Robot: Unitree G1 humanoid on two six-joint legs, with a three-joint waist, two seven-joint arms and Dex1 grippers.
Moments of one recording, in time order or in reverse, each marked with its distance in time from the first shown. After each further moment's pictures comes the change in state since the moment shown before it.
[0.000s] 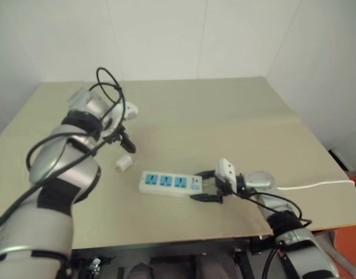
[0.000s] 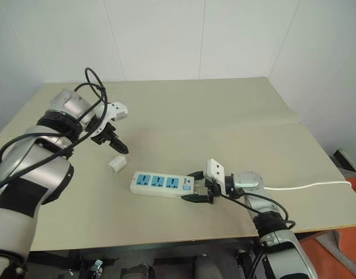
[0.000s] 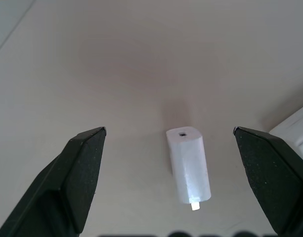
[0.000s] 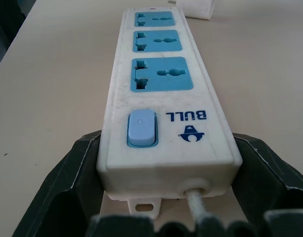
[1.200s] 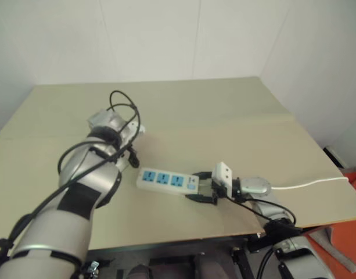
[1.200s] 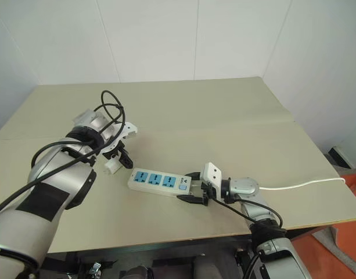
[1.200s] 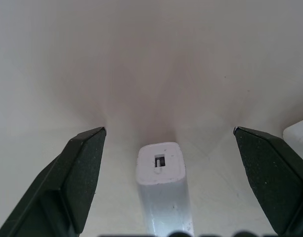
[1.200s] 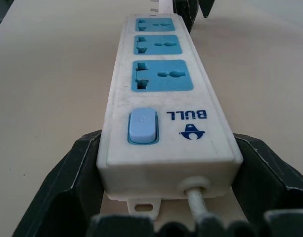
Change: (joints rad) left arm 0.062 -0.142 0.186 0.102 0.210 0.055 0.123; right arm 0.051 0.037 0.005 -0.047 -0.018 -0.031 -0.098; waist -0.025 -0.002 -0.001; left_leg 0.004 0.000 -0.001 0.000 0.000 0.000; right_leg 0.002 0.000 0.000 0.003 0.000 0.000
